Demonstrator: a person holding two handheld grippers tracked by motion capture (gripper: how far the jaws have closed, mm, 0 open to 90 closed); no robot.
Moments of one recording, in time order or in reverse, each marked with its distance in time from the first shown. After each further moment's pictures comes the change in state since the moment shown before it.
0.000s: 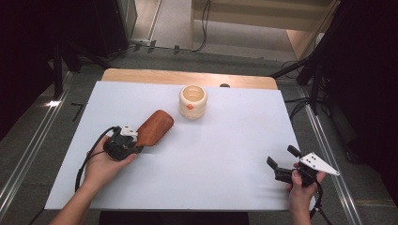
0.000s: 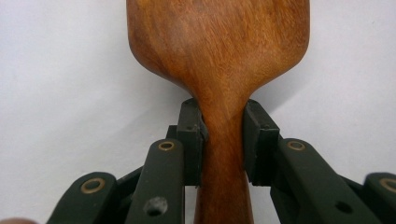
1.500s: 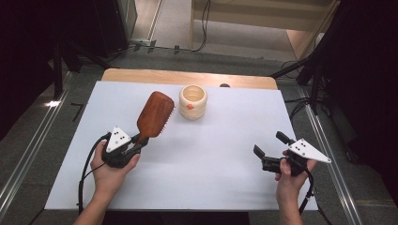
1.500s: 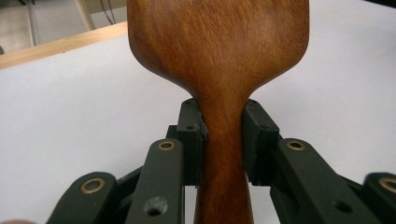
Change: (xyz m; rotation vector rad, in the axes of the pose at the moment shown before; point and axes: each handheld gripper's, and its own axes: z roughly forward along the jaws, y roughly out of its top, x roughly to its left) left arm -0.035 -0.006 -0.030 -0.452 0.050 -0.052; right arm 0.054 0.065 0.015 -0.045 0.054 -0.054
